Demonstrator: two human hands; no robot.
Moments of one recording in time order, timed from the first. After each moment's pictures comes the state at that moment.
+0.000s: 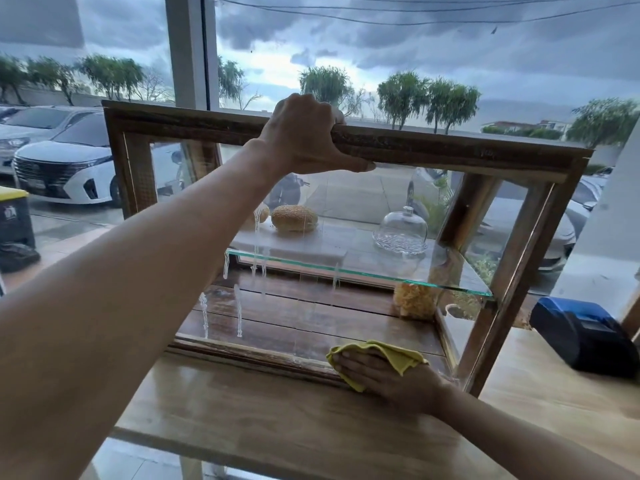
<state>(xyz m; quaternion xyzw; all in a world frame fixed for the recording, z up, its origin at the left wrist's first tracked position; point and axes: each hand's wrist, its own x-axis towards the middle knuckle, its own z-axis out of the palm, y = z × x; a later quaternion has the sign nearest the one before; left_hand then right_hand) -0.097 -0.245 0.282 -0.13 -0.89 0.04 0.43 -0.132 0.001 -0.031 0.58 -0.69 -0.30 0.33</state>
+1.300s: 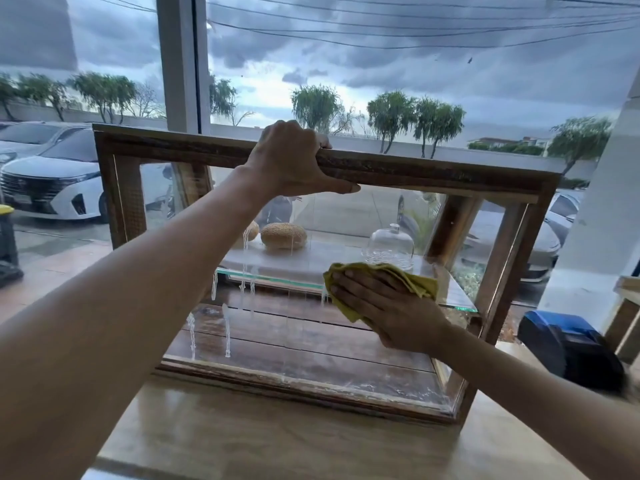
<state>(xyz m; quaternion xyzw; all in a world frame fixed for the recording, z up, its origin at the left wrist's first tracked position) -0.095 -0.242 0.282 -0.12 -0.90 0.03 0.42 -0.137 -0.010 0.100 0.52 -0.71 -0.20 0.43</state>
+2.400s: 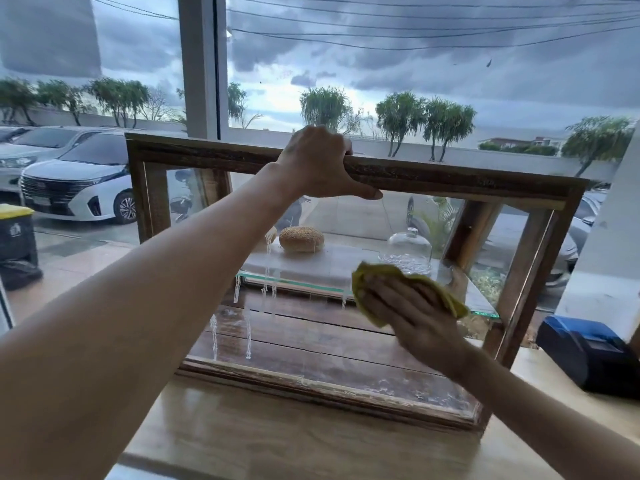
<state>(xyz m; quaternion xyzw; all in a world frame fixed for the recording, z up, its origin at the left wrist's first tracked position) -0.100 -0.242 0.290 -0.10 -0.92 0.06 0.38 -0.111 -0.016 0.093 0.50 -0.67 -0.03 0.55</state>
